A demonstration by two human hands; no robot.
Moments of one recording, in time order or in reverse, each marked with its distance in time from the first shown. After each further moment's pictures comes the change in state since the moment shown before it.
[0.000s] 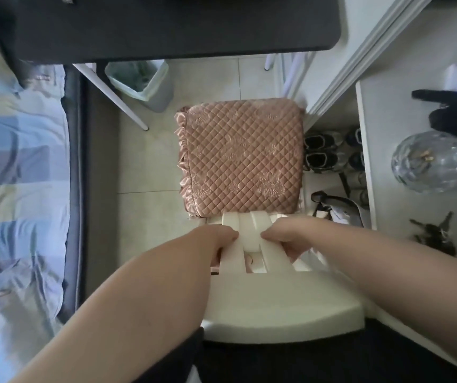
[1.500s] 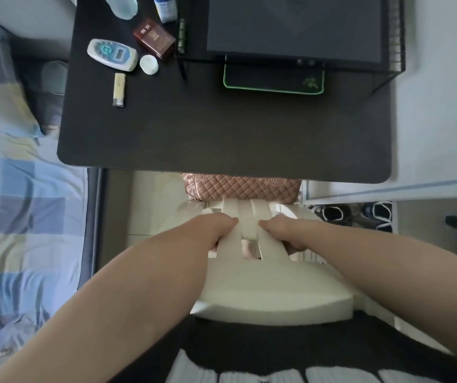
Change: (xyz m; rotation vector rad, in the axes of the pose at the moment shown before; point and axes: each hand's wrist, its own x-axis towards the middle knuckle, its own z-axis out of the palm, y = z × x) left_hand -0.060 0.270 -0.178 0.068 0.124 0.229; right_hand -0.047 -0.302 -0.118 0.121 0.198 -0.103
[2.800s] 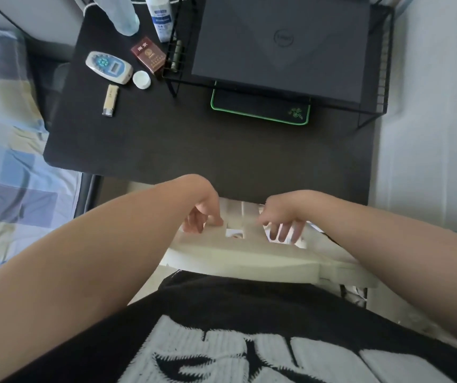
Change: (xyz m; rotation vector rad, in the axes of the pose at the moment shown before) left_hand -0.065 0.126 -0.008 0.878 -0.039 -0.093; right_hand -0.040 -0.074 -0.115 -0.794 -0.141 -0.133
